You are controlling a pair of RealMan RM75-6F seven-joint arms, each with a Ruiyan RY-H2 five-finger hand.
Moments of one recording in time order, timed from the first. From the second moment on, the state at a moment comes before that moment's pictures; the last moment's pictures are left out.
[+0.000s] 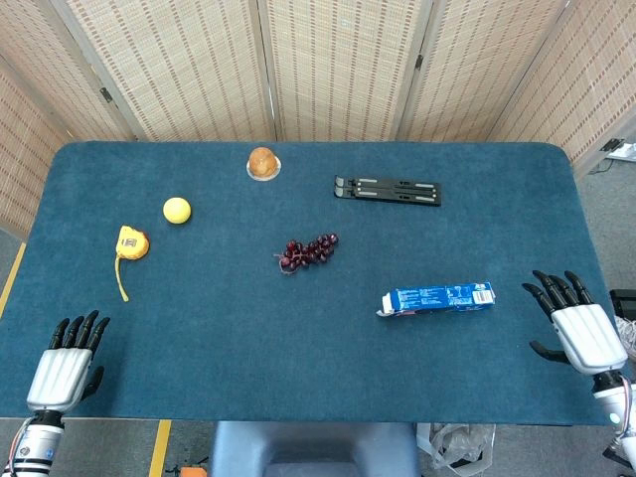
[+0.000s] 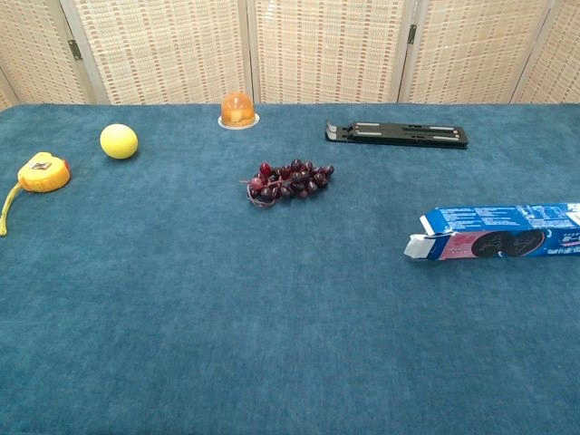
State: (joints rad) left arm -0.14 -1.23 0.01 -1.65 1.37 1.33 0.45; right arm 0.20 -1.09 0.03 -1.40 -1.59 1.31 0.05
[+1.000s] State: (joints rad) left arm -0.14 -1.22 0.02 -1.65 1.38 1.34 0.42; right arm 0.42 -1.18 0.04 -1.29 -1.49 0.97 0.29
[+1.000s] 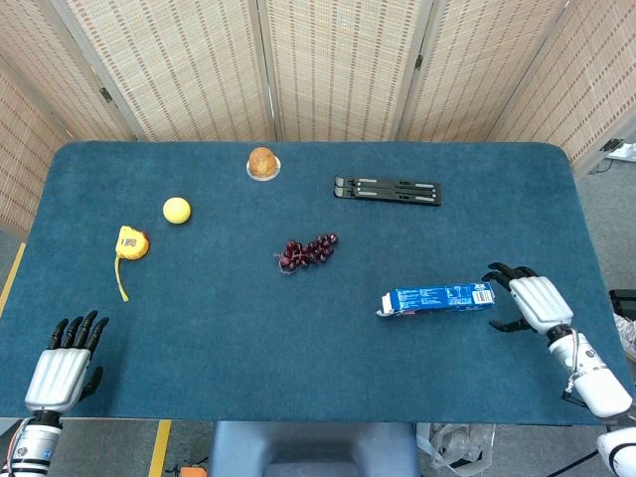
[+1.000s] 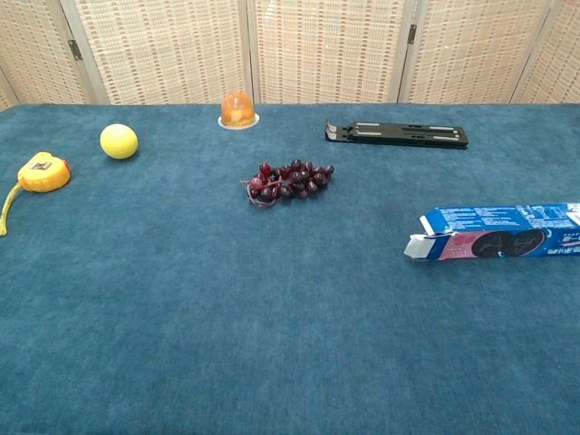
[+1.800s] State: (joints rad) left arm -0.14 -1.20 0.02 -1.66 1.40 1.35 0.38; right arm 0.51 -1.30 0.08 -1.22 -1.36 0.85 0.18
